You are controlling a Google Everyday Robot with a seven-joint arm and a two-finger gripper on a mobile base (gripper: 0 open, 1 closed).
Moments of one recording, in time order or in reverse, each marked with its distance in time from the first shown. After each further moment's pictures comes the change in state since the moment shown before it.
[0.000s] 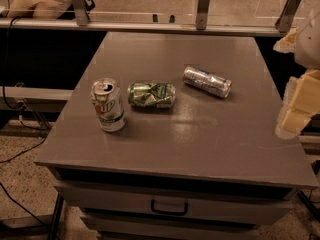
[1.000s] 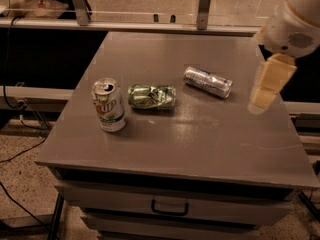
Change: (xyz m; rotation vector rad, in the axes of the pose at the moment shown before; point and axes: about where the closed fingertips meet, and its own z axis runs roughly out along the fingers) arm -0.024 -0.052 0.036 -0.021 -0.014 0.003
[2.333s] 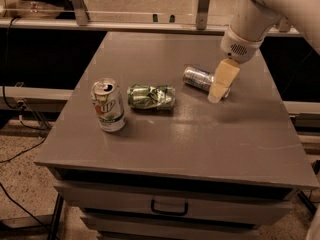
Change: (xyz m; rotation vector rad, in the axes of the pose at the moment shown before) arm -0.032 -0.076 0.120 -0.098 0.021 0.146
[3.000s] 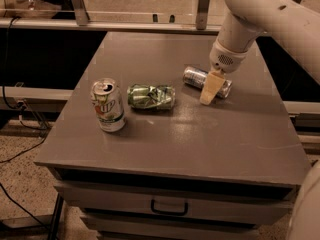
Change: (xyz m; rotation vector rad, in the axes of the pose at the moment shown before) arm -0.008 0.001 0.043 -0.047 0.021 0.026
